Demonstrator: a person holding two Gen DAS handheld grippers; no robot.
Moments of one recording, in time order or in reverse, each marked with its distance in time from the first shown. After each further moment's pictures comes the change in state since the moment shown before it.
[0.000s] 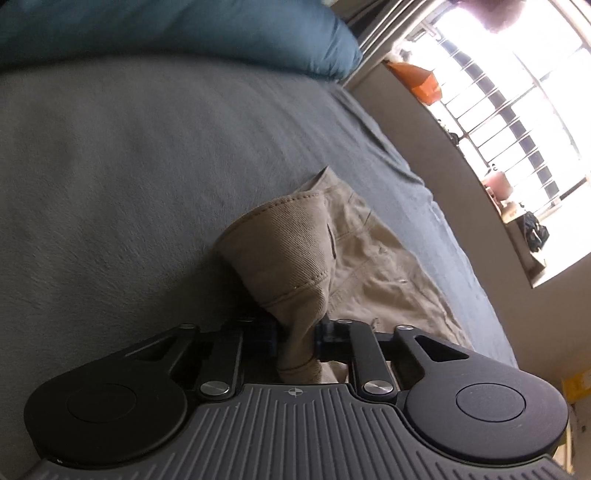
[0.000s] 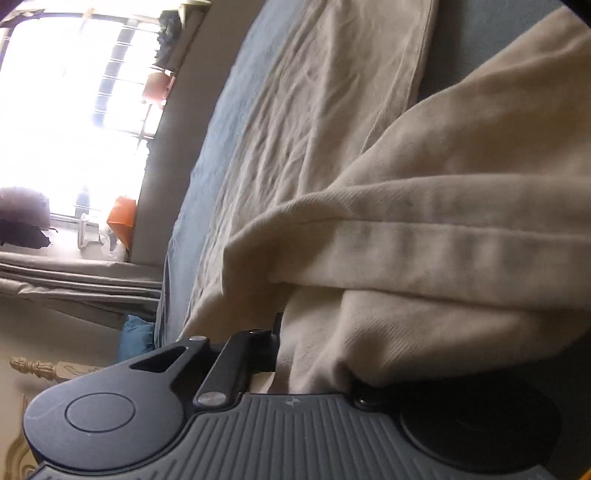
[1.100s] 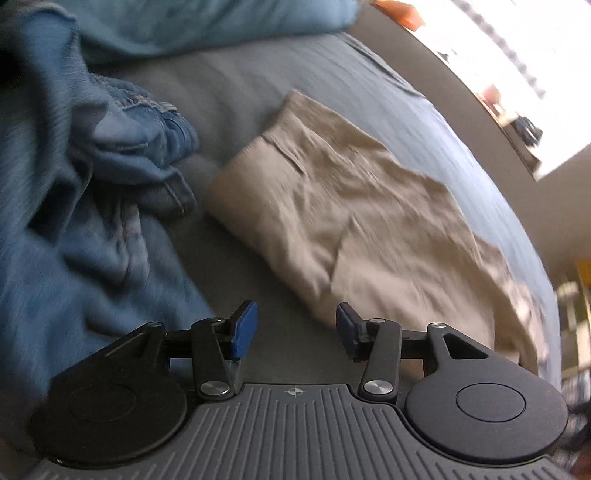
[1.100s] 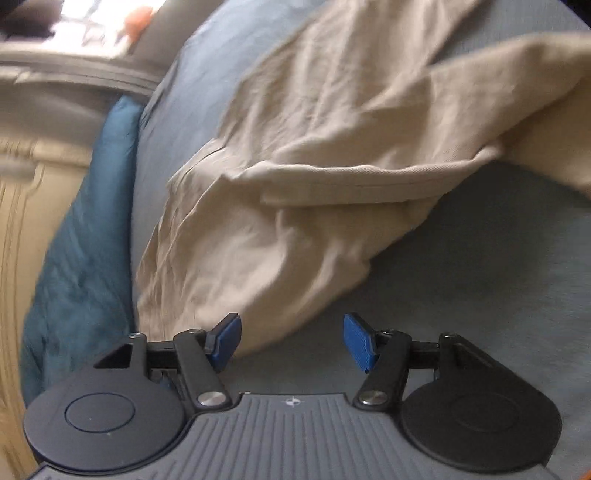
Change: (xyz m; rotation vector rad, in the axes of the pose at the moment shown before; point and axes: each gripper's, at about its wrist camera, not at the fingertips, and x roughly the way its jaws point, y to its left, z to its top) left arm -0.210 0.117 -0.062 0.217 0.240 0.049; right arm -0.194 0.038 -0.065 -0.412 0.561 -0.167
